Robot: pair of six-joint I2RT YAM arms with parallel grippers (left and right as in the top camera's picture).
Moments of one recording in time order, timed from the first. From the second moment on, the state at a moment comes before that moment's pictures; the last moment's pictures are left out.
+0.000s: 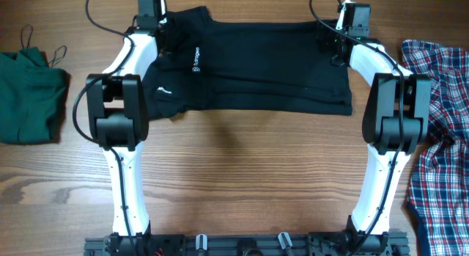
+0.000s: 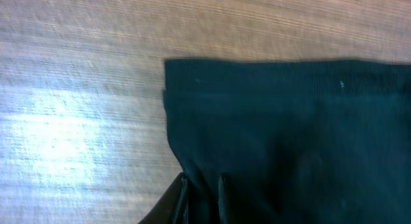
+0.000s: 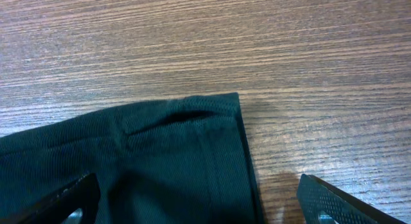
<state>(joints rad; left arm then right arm) -0.06 2.49 1.95 -0.34 0.00 -0.23 -0.03 2.37 1.67 -0.13 0.02 0.11</state>
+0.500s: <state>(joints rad) -0.07 2.52 2.14 -0.55 -0.11 -0.19 -0.03 2.26 1.68 -0.10 0.02 0.02</state>
